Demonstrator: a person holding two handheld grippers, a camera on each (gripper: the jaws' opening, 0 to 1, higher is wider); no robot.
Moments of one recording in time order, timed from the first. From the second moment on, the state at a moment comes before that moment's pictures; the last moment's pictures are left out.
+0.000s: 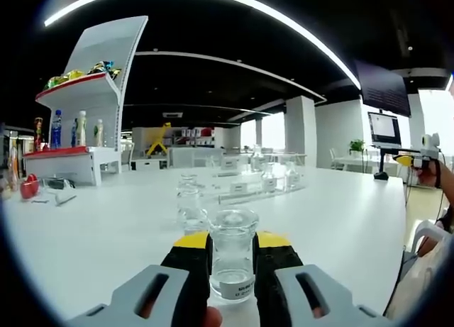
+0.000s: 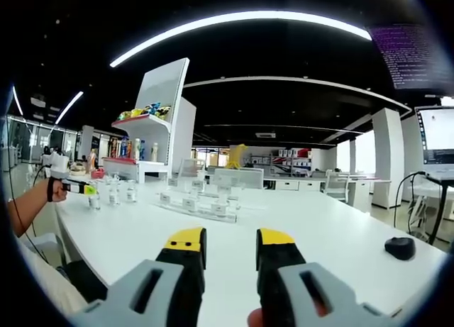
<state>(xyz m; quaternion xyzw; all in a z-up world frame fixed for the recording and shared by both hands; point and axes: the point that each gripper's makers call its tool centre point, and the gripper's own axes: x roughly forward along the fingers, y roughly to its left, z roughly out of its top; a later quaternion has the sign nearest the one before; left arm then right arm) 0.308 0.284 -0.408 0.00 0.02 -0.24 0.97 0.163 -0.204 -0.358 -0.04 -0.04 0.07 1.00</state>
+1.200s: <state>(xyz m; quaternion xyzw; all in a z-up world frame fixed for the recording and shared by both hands) 0.304 0.283 -0.401 -0.02 0.01 -0.22 0.97 0.162 -0.209 -0.363 -0.03 -0.03 0.06 1.00</state>
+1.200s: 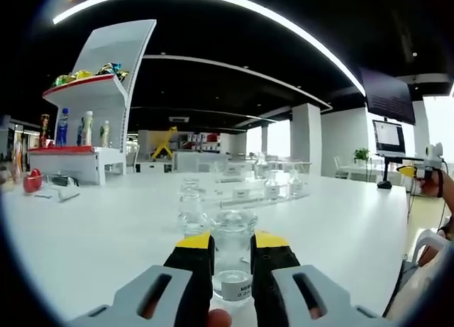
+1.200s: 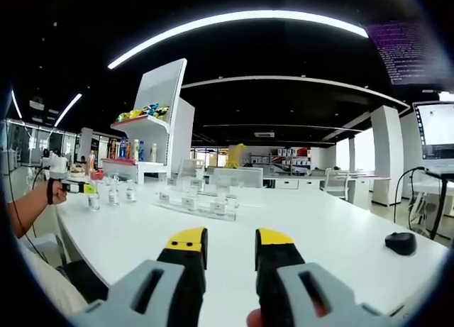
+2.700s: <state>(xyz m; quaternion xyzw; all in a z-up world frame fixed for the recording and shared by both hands) 0.312 0.253 -0.361 -0.01 0.00 -0.23 0.97 0.164 -0.206 -0.367 -0.03 -0.03 0.07 1.00</state>
